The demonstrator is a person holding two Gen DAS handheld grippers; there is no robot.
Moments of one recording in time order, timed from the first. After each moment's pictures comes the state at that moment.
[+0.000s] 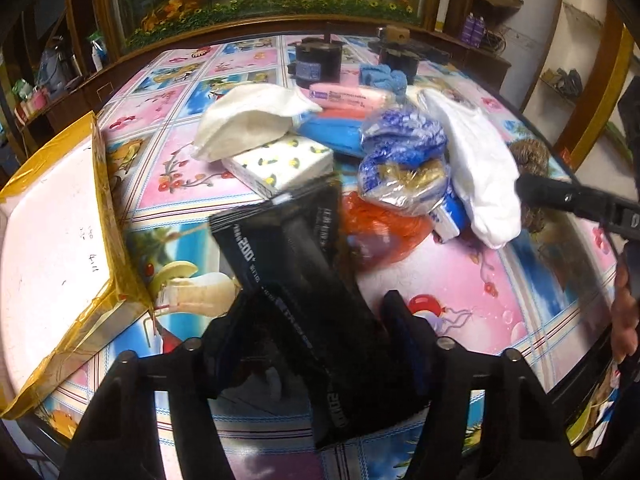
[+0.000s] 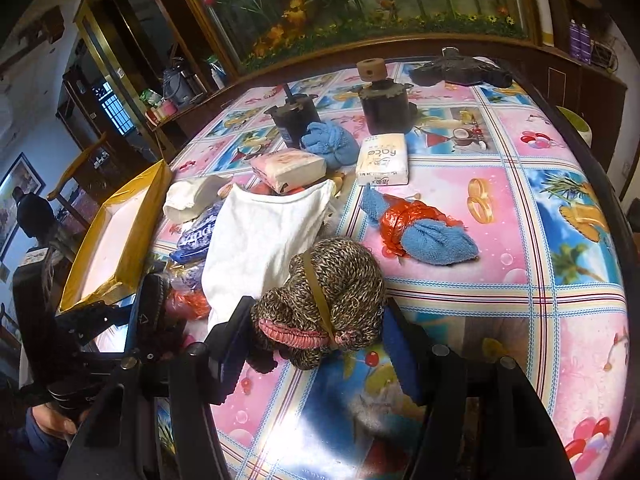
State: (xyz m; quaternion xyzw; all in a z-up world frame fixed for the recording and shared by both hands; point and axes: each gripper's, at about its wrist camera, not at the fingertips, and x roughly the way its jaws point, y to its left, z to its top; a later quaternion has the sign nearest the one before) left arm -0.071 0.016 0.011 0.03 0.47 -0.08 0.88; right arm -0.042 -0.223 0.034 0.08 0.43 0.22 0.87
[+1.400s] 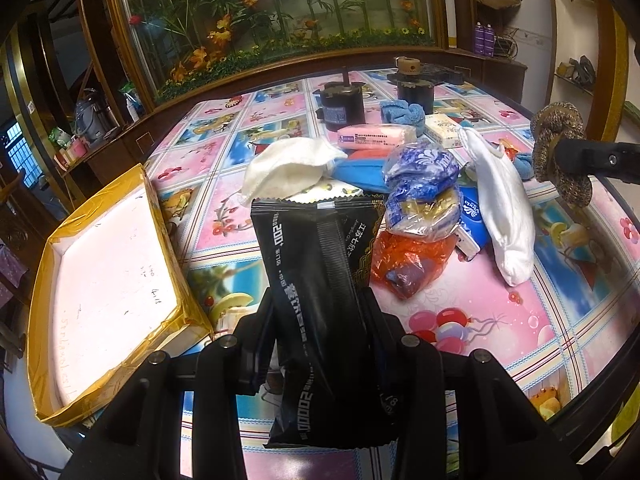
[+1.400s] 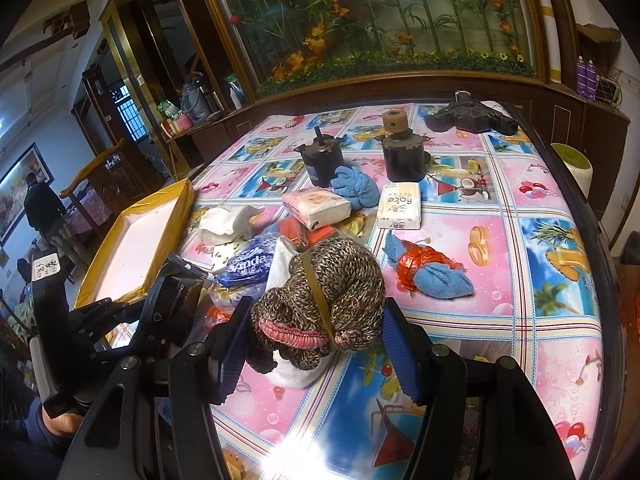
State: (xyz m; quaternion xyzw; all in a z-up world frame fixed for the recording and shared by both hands) left arm -0.092 0.012 0.032 0.10 0.40 -0.01 0.91; right arm -0.065 -0.217 0.074 0.06 0.38 0.24 0.89
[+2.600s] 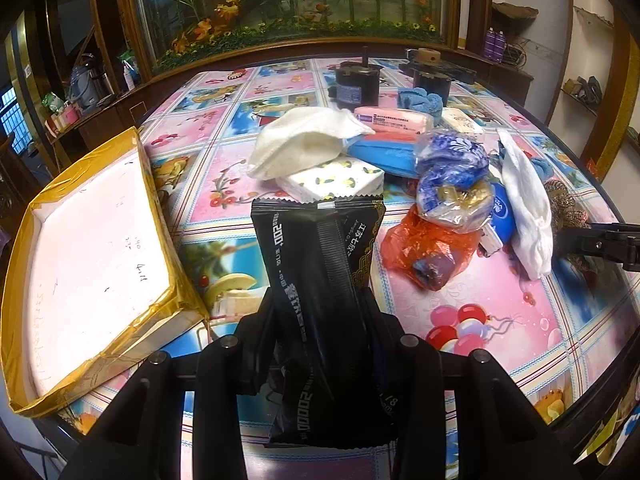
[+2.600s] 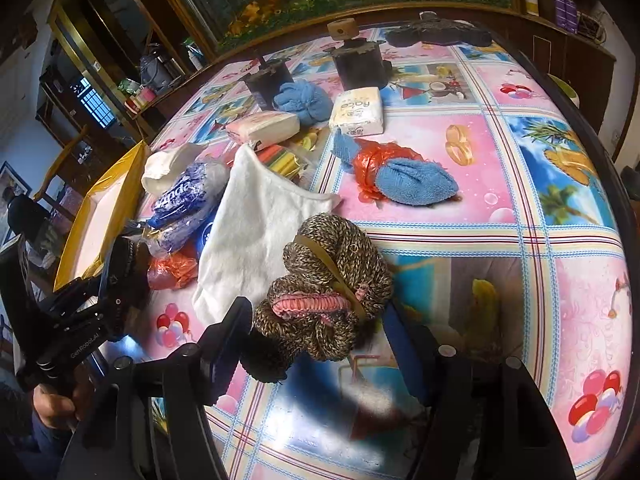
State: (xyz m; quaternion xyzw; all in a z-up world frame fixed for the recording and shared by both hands) left arm -0.080 0.037 0.018 0.04 0.43 -0.02 0.90; right arm -0.050 -0.231 0.014 0.09 0.49 0.20 0.84
